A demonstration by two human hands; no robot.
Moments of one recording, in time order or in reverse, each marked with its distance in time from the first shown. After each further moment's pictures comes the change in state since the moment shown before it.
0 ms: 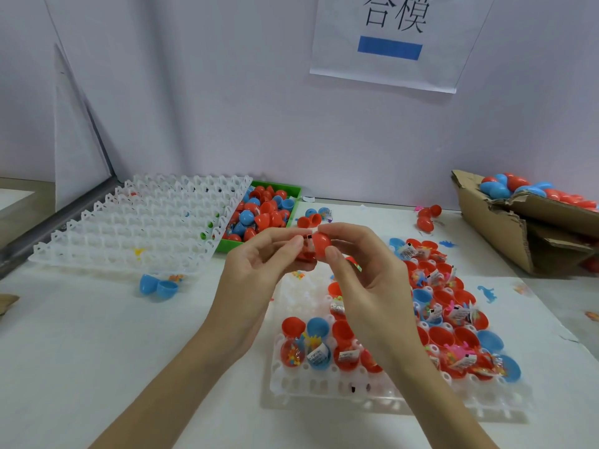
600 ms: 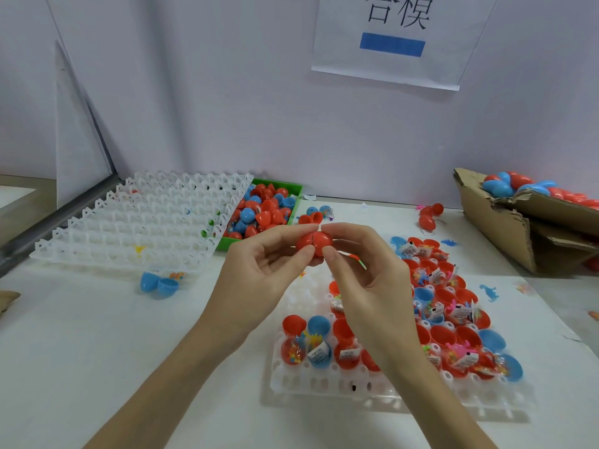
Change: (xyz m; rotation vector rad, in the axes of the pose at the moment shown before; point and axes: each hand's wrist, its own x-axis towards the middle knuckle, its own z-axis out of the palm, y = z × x) left_hand -0.001 0.008 -0.001 0.146 -0.088 0.117; right_hand -0.002 0.002 0.001 -0.037 0.026 -0.022
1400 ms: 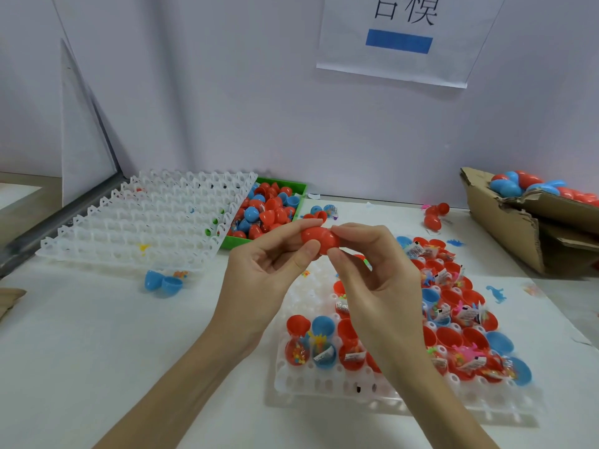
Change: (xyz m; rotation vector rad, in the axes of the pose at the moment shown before) left_hand -0.004 -0.001 0.006 -0.172 0.096 -0.010; right_hand -0.003 -0.004 0.002 0.075 0.045 -0.069
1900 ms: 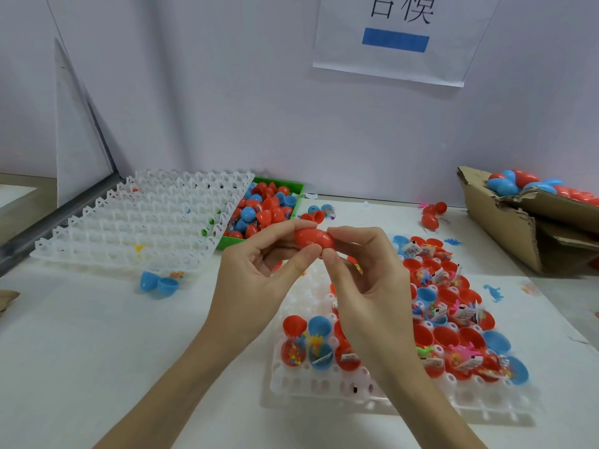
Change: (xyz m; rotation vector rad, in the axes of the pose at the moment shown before) left_hand 0.000 0.000 -0.001 0.162 0.005 0.117; right_hand -0.004 -0.002 0.006 0.004 -0.002 0.072
